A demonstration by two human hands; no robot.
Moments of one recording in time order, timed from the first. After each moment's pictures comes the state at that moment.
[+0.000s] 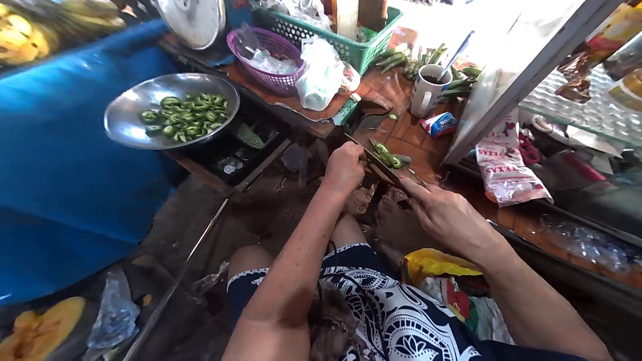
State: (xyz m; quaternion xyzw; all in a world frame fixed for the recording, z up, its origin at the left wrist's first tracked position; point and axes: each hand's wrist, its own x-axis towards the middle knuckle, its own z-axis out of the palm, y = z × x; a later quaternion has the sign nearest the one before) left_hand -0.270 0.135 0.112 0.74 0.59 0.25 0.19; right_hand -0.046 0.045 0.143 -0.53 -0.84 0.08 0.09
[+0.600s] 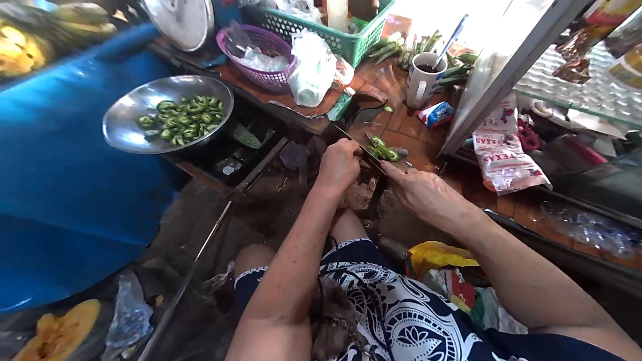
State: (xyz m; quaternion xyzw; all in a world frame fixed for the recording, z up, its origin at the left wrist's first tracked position) left_hand -0.273 0.132 0.112 0.75 0.59 0.25 0.17; right_hand -0.074 0.071 0.147 -0.53 -0.84 0.10 -0.01
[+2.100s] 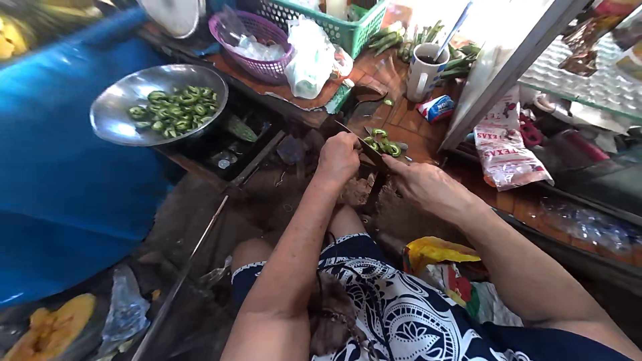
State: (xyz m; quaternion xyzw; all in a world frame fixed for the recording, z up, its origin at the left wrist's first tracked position) left_hand -0.271 0.135 0.113 0.75 0.60 0.23 0.18; right_hand -0.068 0.079 0.151 -0.54 -0.83 0.16 -0.02
